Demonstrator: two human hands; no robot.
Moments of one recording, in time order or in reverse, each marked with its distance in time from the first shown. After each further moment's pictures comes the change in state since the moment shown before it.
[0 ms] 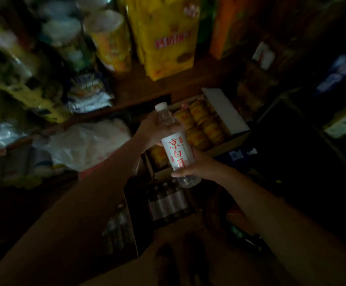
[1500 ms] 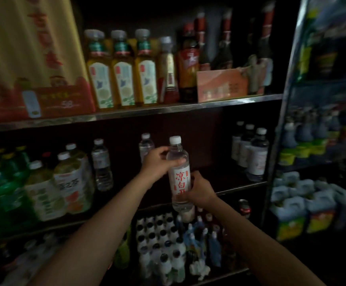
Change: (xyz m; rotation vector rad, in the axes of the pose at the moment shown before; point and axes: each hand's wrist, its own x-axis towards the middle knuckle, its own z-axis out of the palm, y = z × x) left_hand -0.411 0.440 0.675 0.156 -1.107 0.877; right_hand -0.777 0.110 -0.250 0.134 1.840 0.153
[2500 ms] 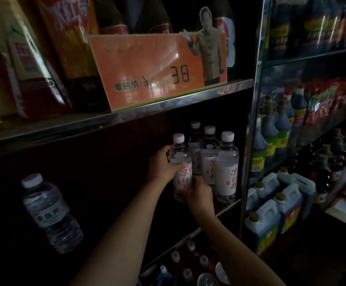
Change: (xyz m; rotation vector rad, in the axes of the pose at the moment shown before) left_hand 0.220 -0.036 0.202 0.204 -0.175 0.182; right_hand 0.168 0.146 -0.081 -0.005 0.567 0.296
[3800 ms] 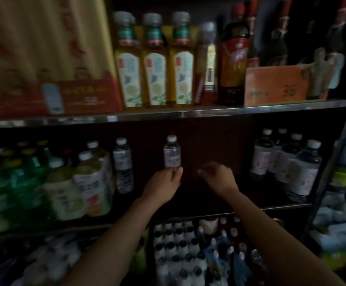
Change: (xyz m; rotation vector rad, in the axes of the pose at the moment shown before) left_hand -0.241 -0.024 -0.210 0.460 0.107 -0.274; right_hand -0.163 -0.144 0.024 -0.211 -0.381 -0.479
